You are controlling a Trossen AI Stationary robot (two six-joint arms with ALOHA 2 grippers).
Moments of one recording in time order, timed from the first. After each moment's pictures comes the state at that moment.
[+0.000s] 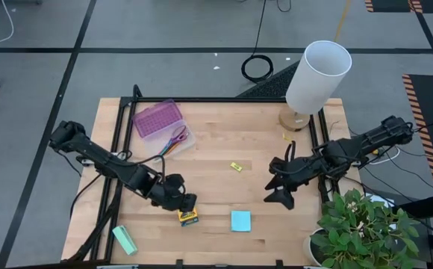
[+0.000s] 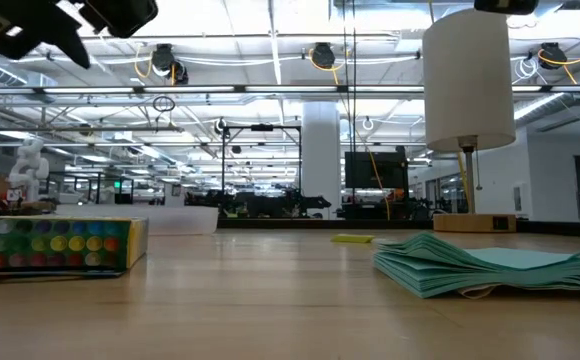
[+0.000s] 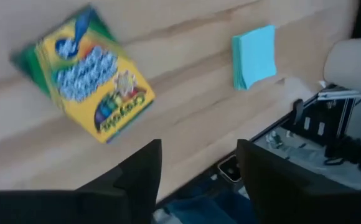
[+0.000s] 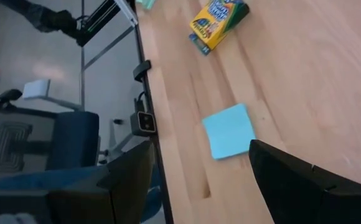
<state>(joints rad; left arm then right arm) -0.48 1.46 1.10 -0.59 -0.04 -1.80 0.40 1.14 1.09 -0.67 -0.05 0.88</state>
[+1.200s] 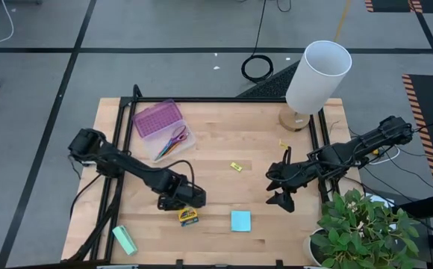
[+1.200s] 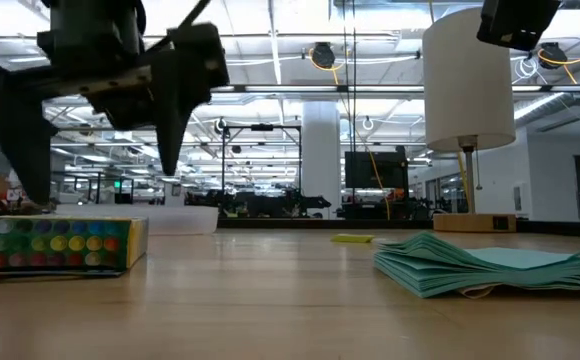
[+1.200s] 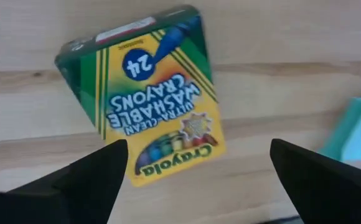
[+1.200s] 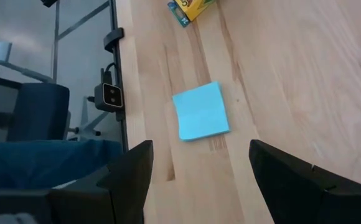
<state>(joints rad) -0.37 1.71 1.10 -0.63 0.14 -1.99 0.41 1.13 0.97 -0.65 -0.05 0.77</state>
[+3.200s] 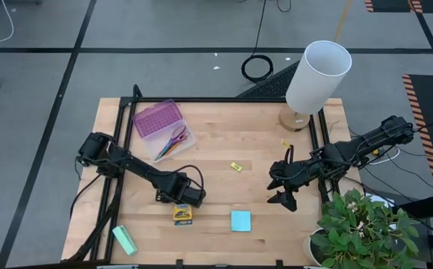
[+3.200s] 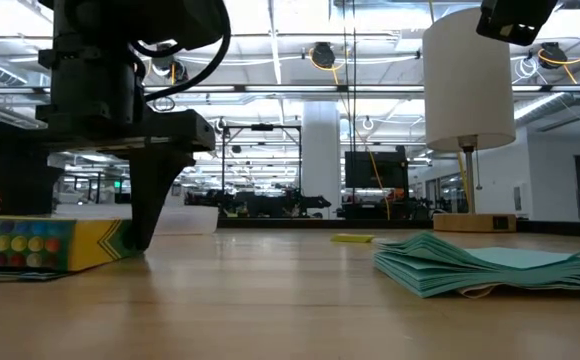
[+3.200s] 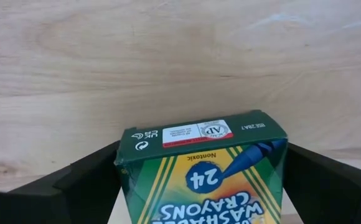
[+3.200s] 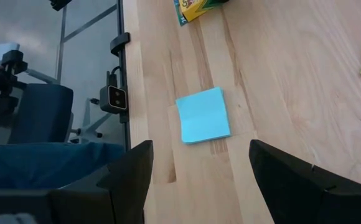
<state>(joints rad) -0.35 1.83 1.10 -0.76 0.01 -1.86 0.41 1.11 0.97 -0.65 -0.05 0.75</state>
